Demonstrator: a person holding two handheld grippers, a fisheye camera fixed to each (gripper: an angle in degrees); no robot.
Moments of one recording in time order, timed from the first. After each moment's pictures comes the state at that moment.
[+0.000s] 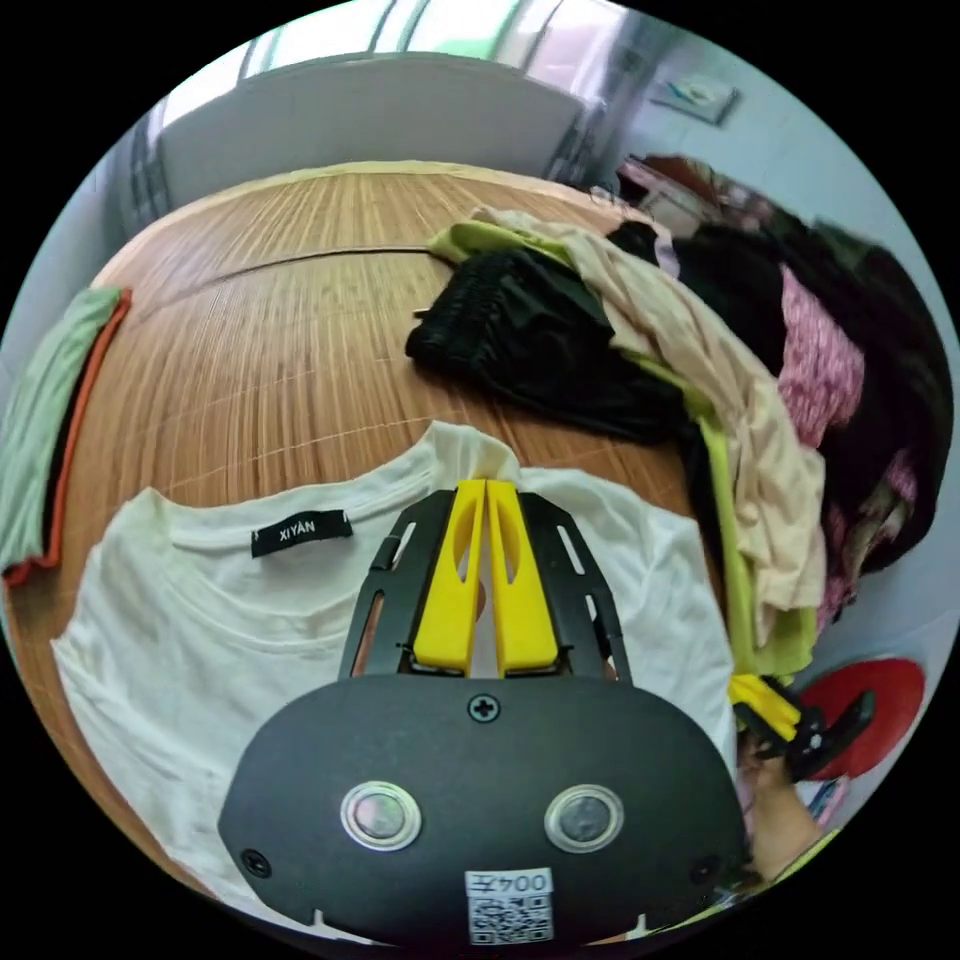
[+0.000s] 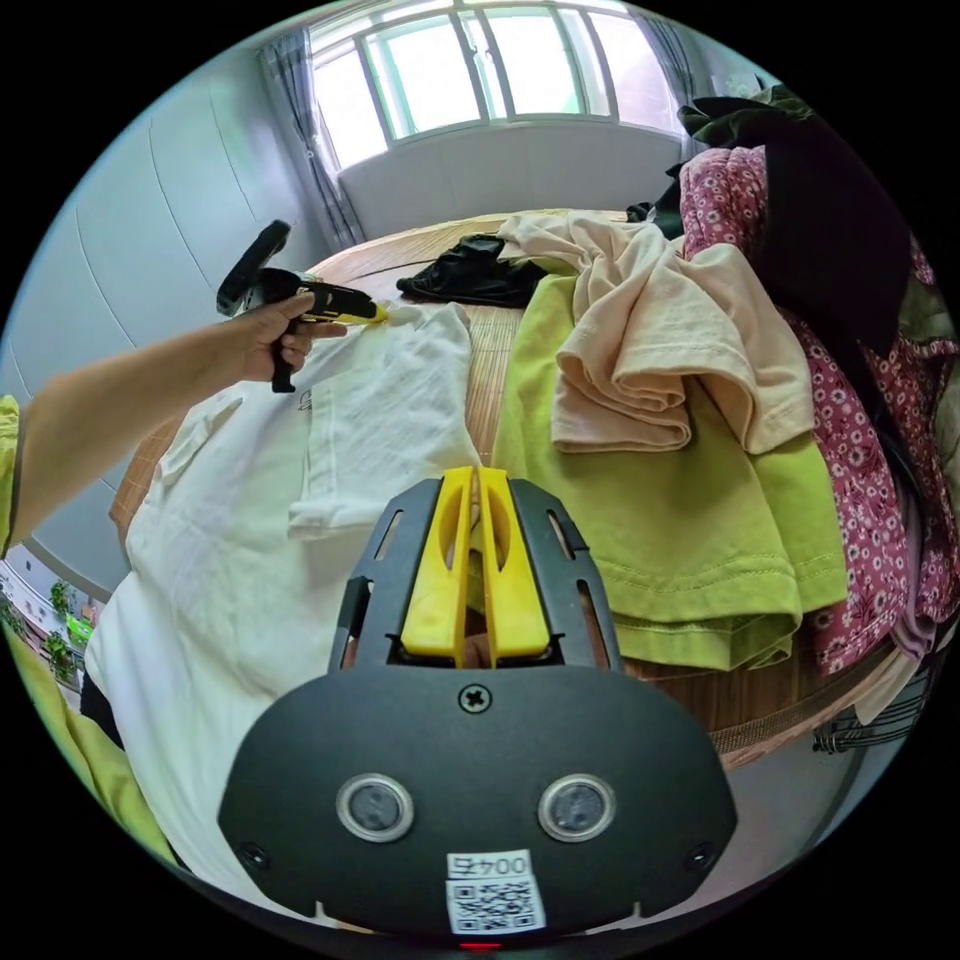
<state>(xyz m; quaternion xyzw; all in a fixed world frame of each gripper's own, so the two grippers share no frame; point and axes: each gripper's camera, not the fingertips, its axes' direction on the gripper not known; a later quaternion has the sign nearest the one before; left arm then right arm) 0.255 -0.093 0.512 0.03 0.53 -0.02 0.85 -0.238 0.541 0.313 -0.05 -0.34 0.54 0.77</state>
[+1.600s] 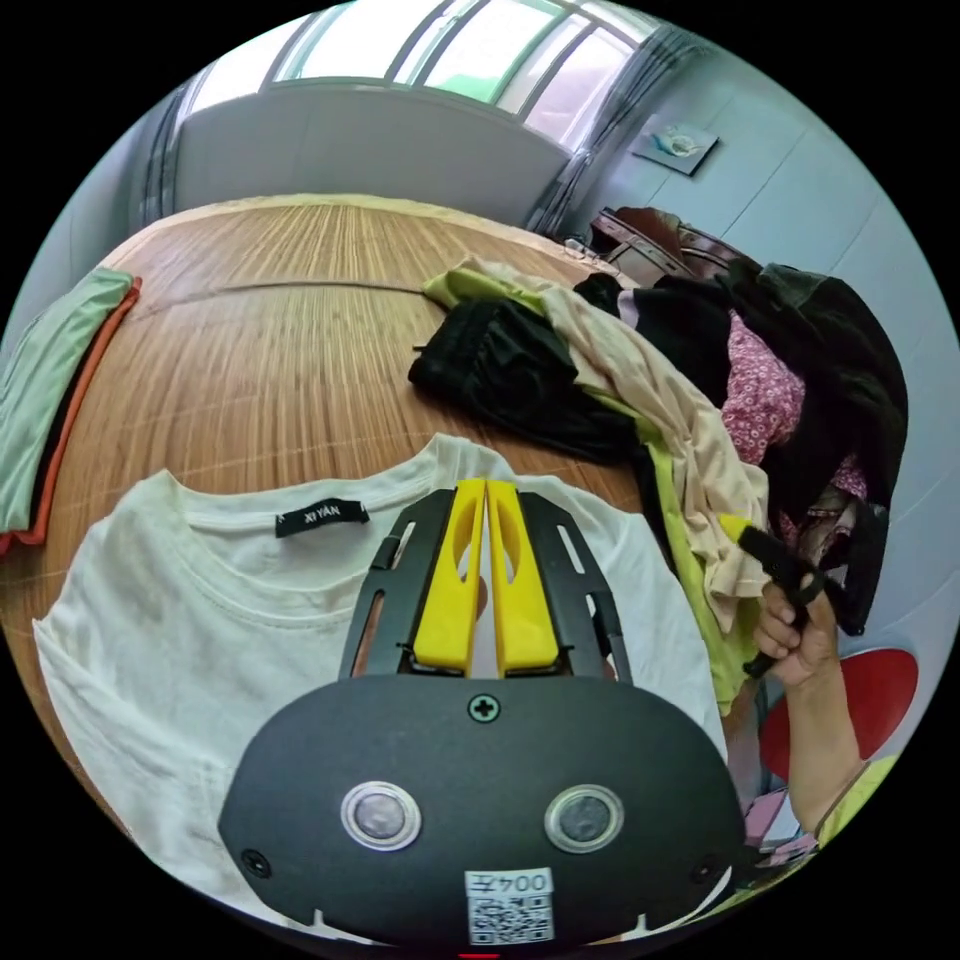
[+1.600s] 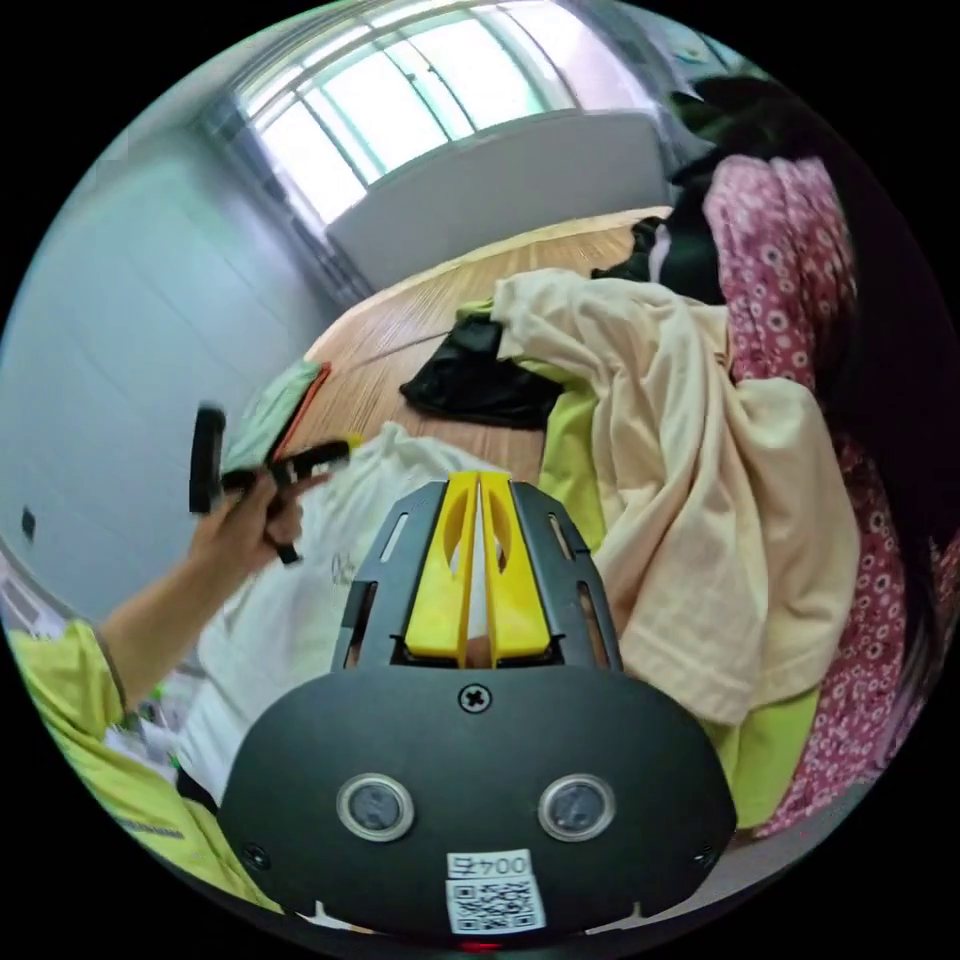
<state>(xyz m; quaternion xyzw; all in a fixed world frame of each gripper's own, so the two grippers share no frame) 0.172 -0.060 0.479 0.11 0.54 -0.01 0.83 -0.105 0.494 0.384 -0.02 -0.39 0.58 0.72</state>
